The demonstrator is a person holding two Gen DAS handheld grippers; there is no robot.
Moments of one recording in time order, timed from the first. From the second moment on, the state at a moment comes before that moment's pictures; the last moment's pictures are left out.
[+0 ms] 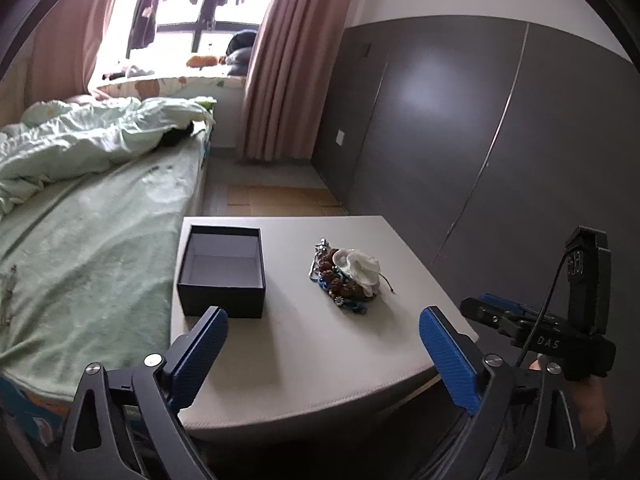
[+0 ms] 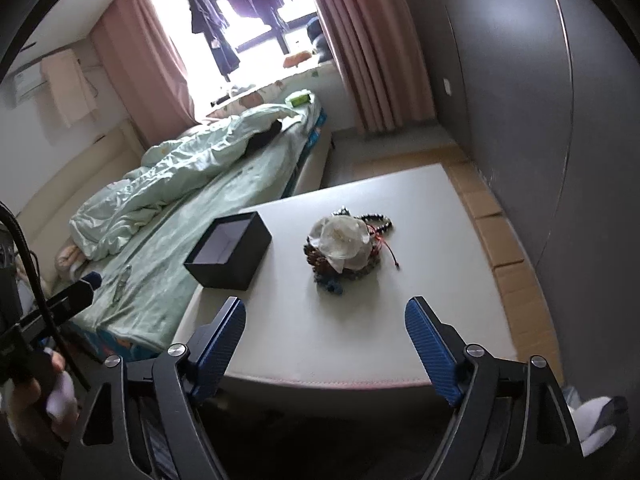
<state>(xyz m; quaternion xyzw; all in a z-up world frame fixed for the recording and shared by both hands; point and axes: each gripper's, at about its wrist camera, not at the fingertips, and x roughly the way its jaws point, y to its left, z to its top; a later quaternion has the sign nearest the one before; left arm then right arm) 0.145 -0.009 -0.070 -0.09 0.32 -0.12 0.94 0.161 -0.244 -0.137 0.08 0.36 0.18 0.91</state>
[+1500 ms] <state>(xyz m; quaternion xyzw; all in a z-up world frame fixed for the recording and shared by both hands) 0.312 -0.047 -0.124 -0.11 0.43 -0.17 0.88 0.318 -0.233 -0.190 0.13 0.45 0.21 0.86</state>
